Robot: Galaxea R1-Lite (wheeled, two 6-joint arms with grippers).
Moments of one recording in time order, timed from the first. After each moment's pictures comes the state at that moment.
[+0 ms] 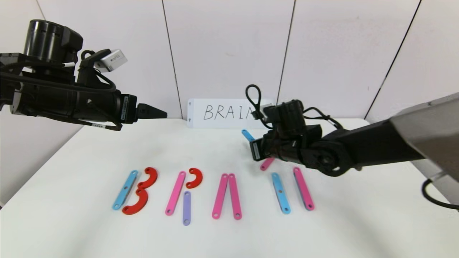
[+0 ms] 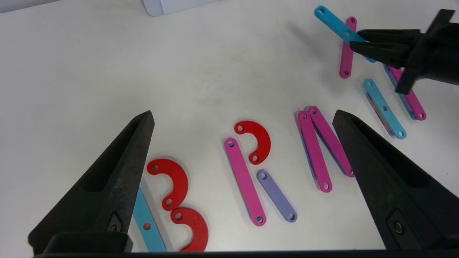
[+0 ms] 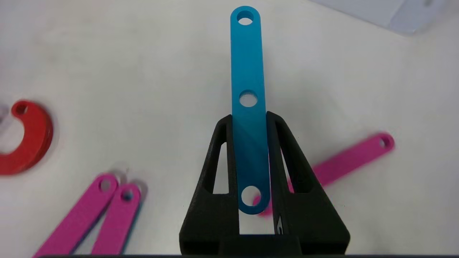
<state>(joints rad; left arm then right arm) -0.17 1.62 -1.37 0.28 -0.34 0.02 0.57 2.08 -1.26 -0.27 -0.12 0.08</state>
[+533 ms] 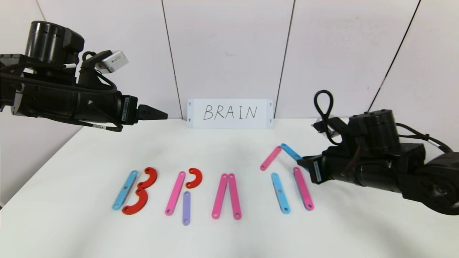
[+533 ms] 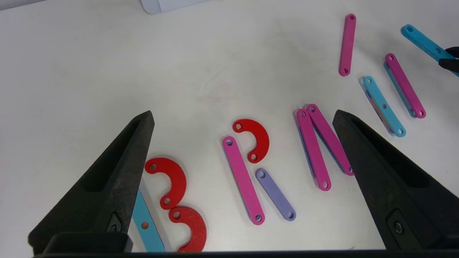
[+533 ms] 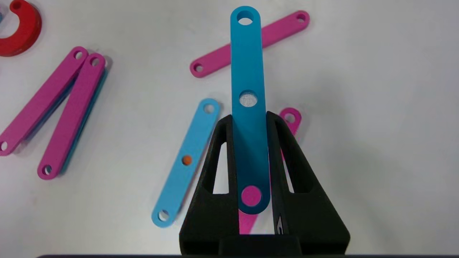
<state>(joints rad) -0.17 1.62 -1.37 0.28 -0.34 0.02 0.39 1.73 -0.77 -0.38 0.07 0.02</state>
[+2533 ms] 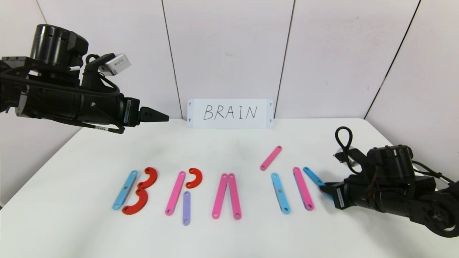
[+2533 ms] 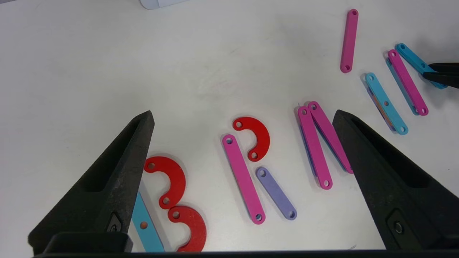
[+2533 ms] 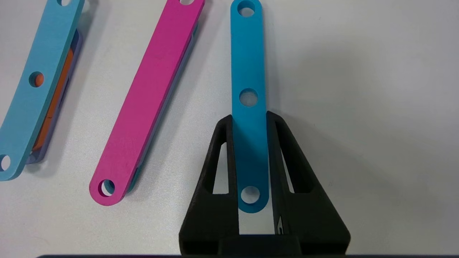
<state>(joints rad) -0.17 1.64 -1.37 0.28 -0.34 0.02 0.17 1.87 -0.51 -0.64 0.19 -0.07</state>
